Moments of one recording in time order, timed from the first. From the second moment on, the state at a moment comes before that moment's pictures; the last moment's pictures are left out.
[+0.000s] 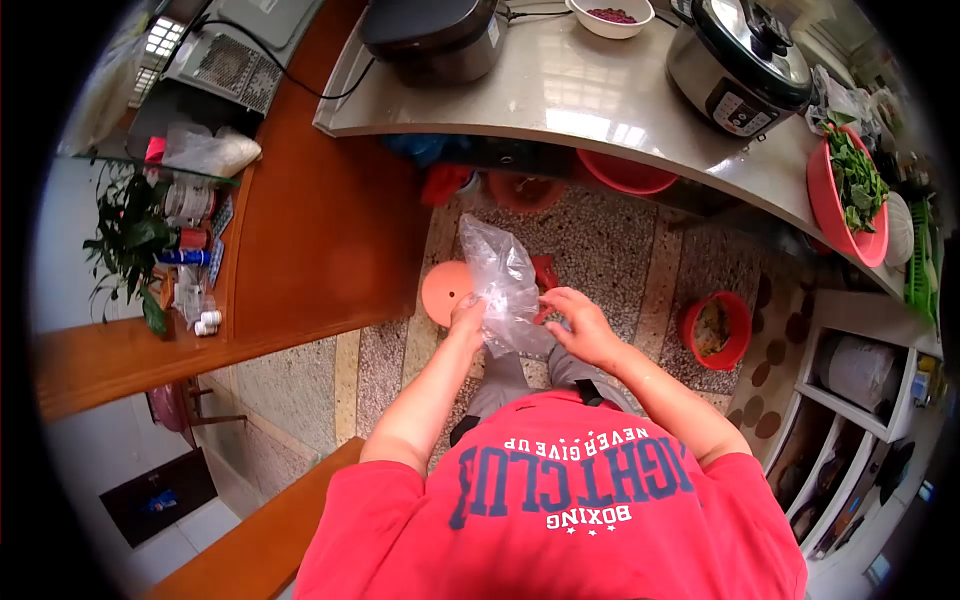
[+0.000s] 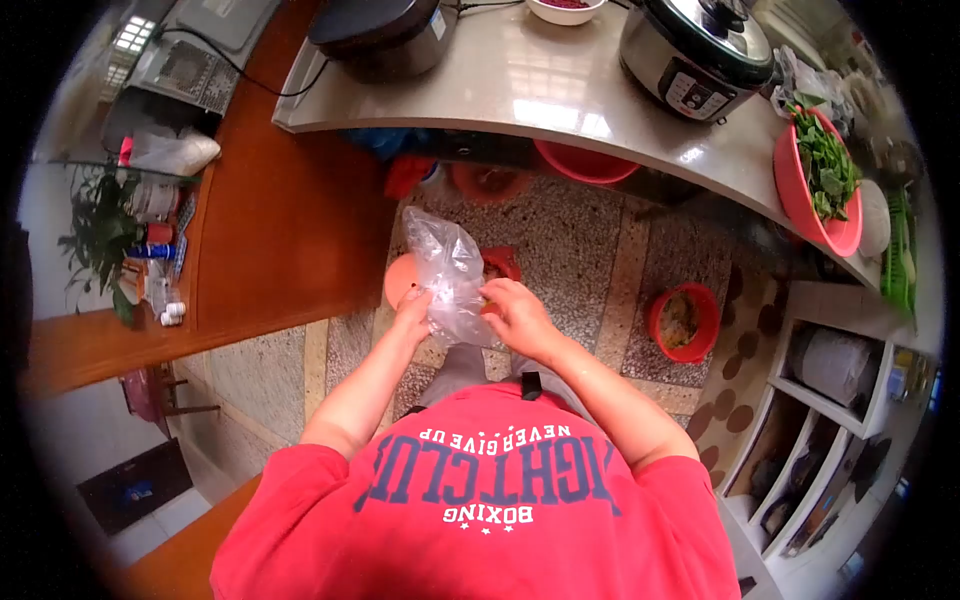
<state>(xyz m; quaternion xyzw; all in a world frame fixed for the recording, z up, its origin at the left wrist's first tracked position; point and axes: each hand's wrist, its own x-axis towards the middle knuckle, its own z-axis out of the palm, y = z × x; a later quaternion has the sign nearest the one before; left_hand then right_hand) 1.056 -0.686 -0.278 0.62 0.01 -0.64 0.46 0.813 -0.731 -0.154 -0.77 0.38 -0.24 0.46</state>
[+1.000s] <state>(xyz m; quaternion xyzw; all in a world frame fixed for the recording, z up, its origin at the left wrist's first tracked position) 1.288 -1.056 -0.470 0.75 -0.19 -0.36 0.52 0.751 -0.601 -0.297 -0.21 0.81 -0.17 0.52</state>
